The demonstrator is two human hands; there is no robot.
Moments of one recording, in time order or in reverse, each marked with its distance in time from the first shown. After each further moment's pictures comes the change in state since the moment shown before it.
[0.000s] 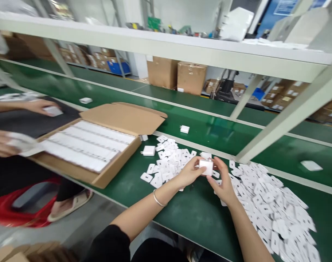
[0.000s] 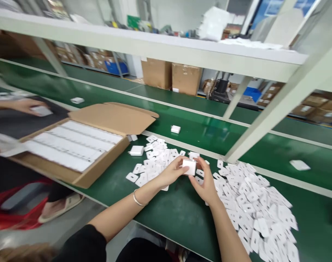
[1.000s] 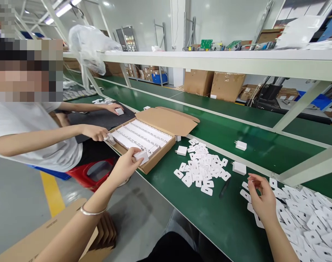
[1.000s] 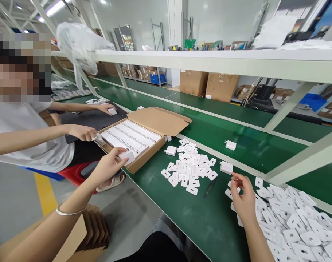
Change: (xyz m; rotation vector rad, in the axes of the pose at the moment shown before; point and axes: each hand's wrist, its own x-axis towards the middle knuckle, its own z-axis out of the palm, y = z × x) left_hand -0.219 0.155 -0.214 1.350 0.875 -0.072; right_hand 0.011 0.015 0.003 -0.075 0.175 0.205
